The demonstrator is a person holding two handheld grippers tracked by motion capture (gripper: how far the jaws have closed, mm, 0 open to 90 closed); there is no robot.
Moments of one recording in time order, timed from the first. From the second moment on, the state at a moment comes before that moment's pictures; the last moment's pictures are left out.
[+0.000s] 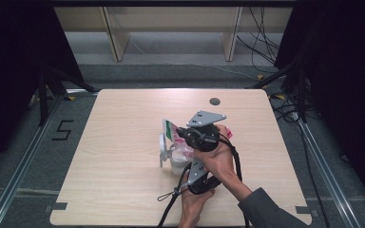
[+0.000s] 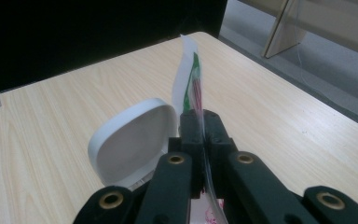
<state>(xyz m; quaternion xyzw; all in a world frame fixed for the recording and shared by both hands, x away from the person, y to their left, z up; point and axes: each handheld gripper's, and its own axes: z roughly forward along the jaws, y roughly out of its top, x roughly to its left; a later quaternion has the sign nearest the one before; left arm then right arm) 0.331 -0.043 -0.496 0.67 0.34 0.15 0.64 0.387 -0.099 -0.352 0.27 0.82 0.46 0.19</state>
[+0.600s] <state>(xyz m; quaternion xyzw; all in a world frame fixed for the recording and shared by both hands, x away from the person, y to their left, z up) 0.330 -0.043 -0.496 0.67 0.34 0.15 0.65 0.387 -0.096 -0.354 0.27 0.82 0.46 0.19</state>
